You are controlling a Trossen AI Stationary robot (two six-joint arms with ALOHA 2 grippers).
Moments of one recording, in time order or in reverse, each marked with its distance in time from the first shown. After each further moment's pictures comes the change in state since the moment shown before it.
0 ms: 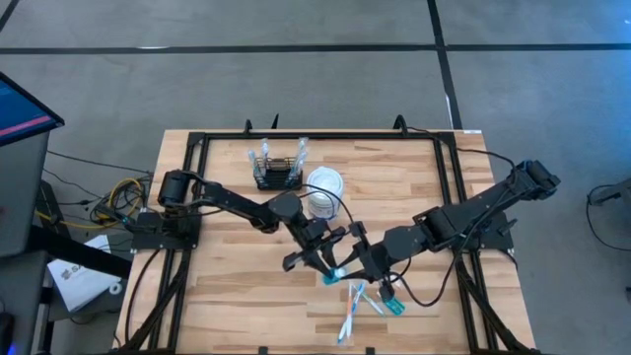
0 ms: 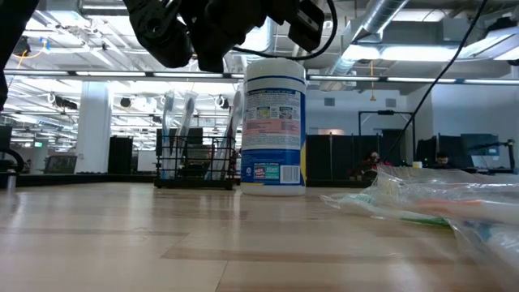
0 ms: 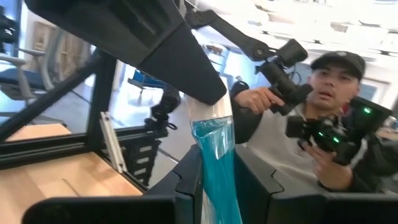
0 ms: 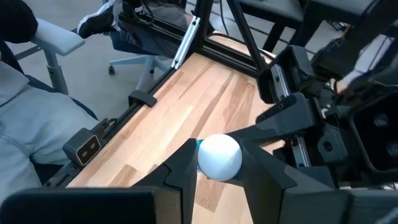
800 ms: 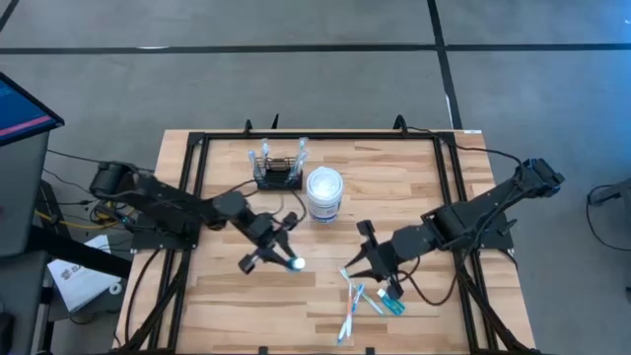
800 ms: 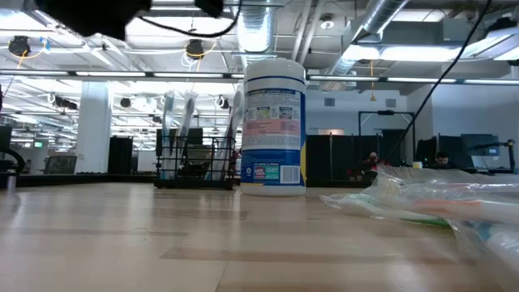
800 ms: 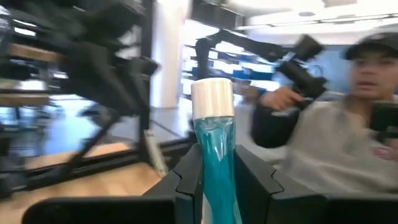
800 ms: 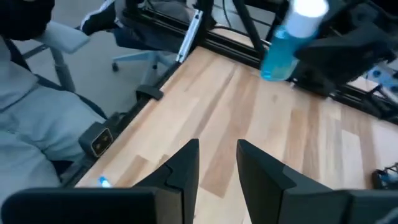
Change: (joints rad) left arm -0.057 -0.563 -0.441 -0.171 -0.364 0.257; right arm 0.004 -0.048 -0.002 -0.061 0.023 0.050
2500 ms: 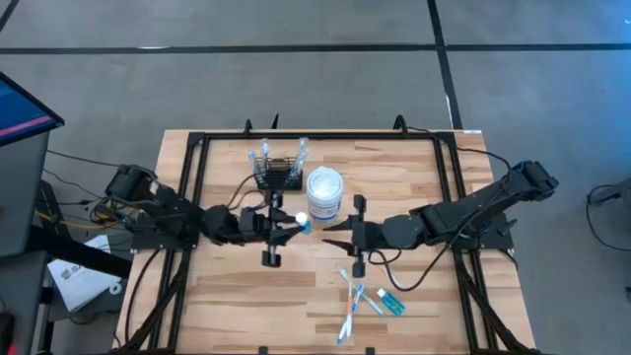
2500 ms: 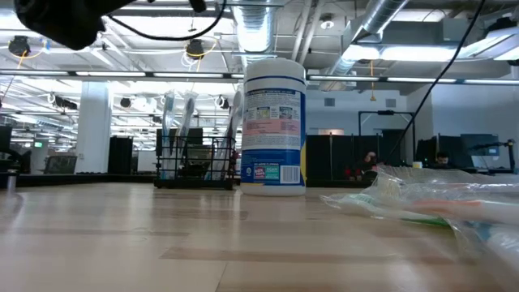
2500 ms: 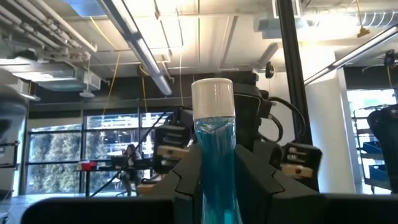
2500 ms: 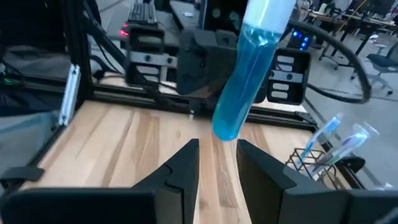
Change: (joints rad) left arm -0.148 0.190 -0.009 0.600 -0.770 0.331; right arm -0.063 0.077 -0.038 0.343 0.342 0.049
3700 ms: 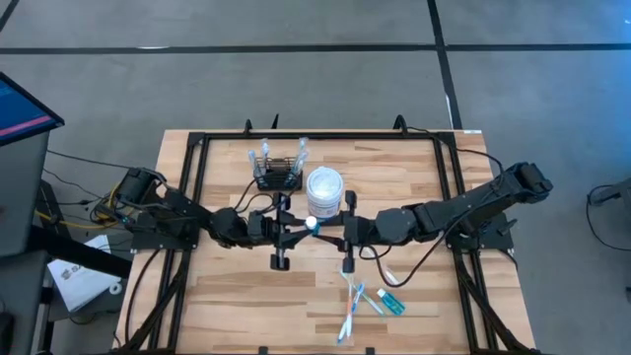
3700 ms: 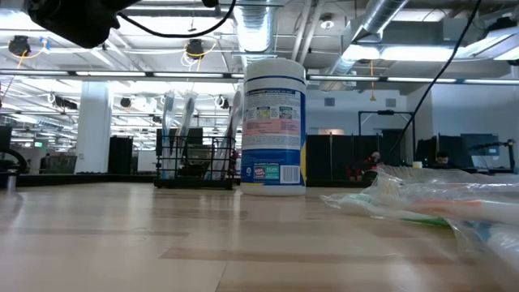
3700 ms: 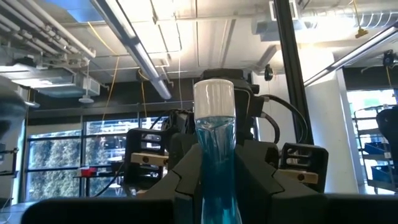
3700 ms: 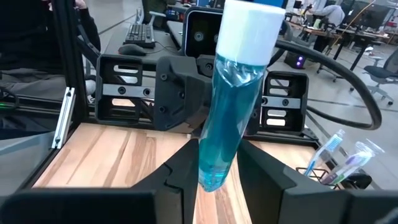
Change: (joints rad) left arm 0.006 0.074 0.075 0.015 0.009 0.021; right arm -0.068 0.052 0.001 0.142 -0.053 -0.028
